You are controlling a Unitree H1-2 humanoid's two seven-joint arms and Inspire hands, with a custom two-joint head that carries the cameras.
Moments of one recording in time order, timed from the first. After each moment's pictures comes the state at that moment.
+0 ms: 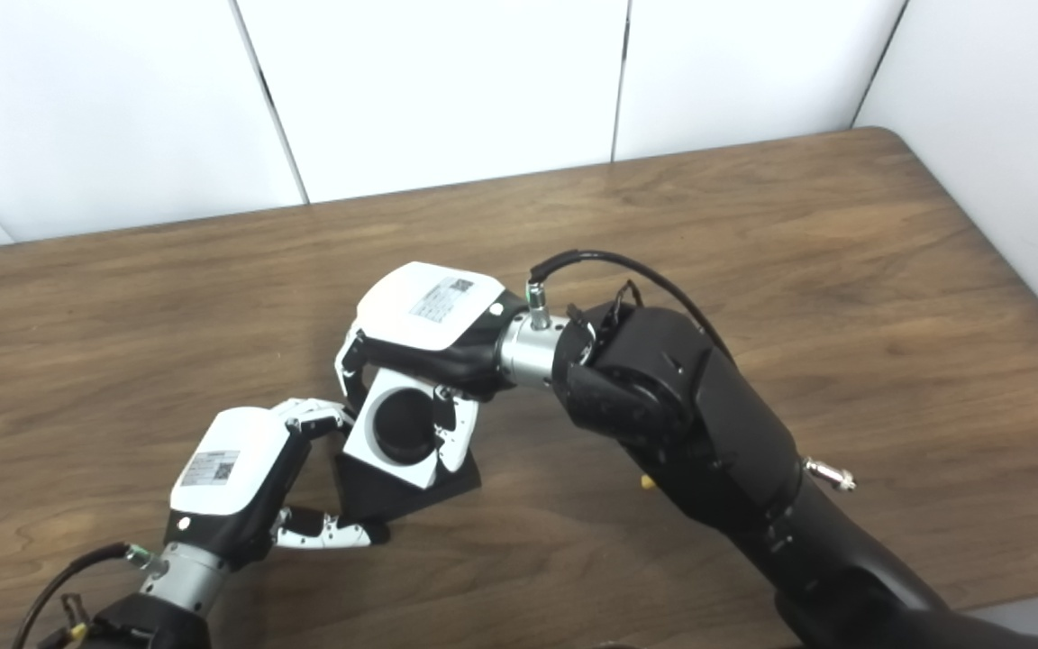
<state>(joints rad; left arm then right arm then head) 0.06 0.25 -0.36 -0.32 0.99 0.01 -0.19 -0.43 -0.30 0.40 -0.51 -0.81 0.11 0.89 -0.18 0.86</state>
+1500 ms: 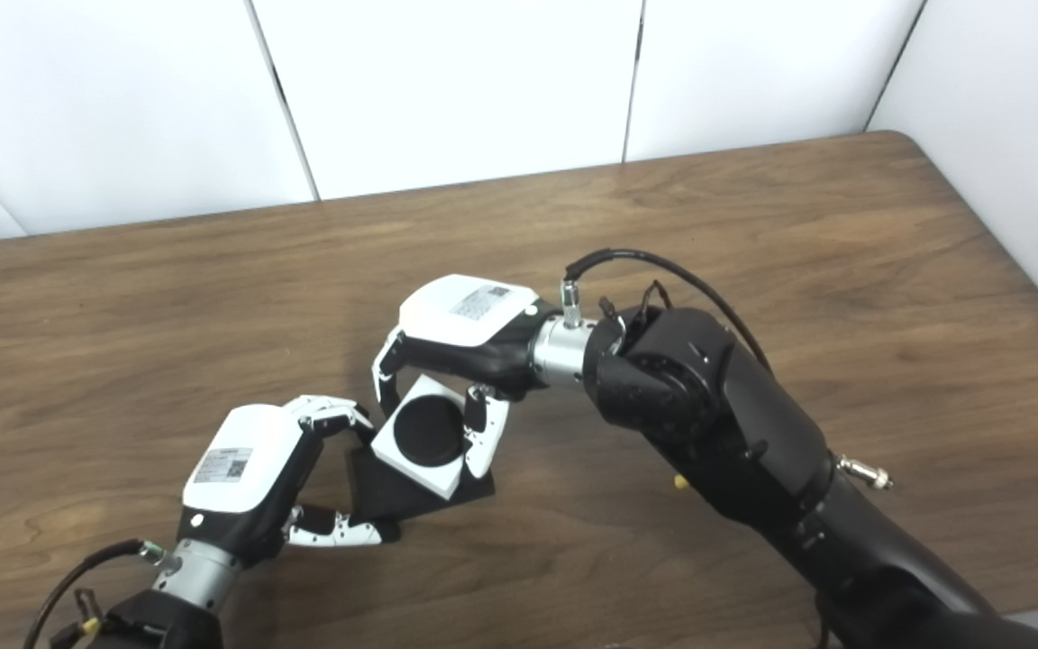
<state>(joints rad) 0.06 0.24 -0.37 -0.32 1.01 0.03 -0.20 -0.41 -0.37 0.43 -0.50 -0.73 0.15 0.86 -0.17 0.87</state>
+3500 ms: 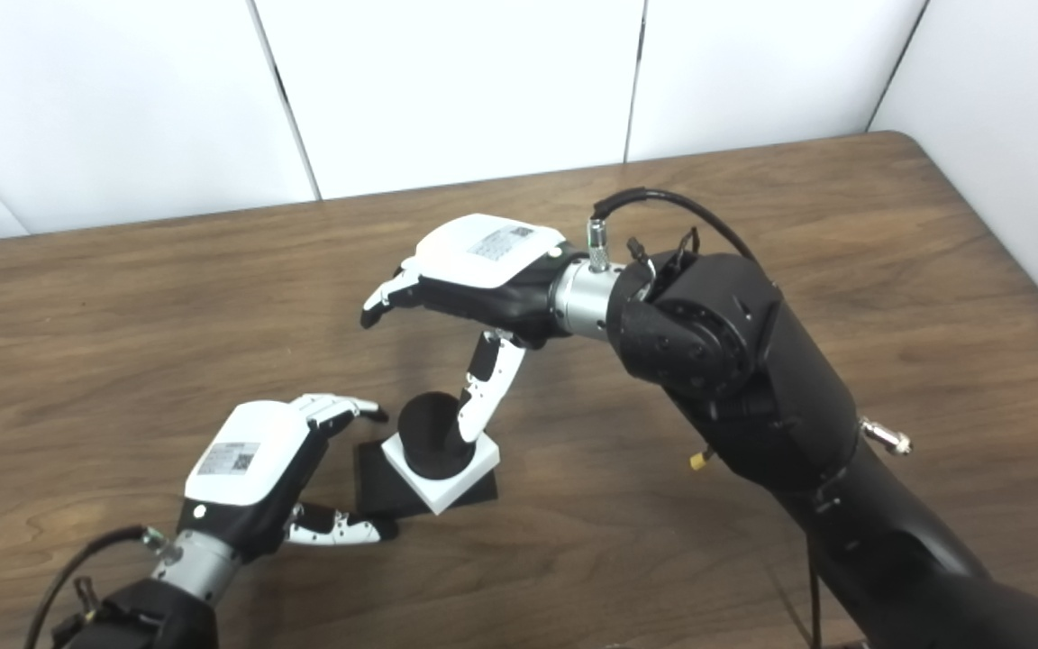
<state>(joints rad) 0.01 0.24 -0.35 -0.42 0.98 0.15 -0.47 -0.51 -0.38 0.35 -0.60 -0.77 0.28 1.01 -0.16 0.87</state>
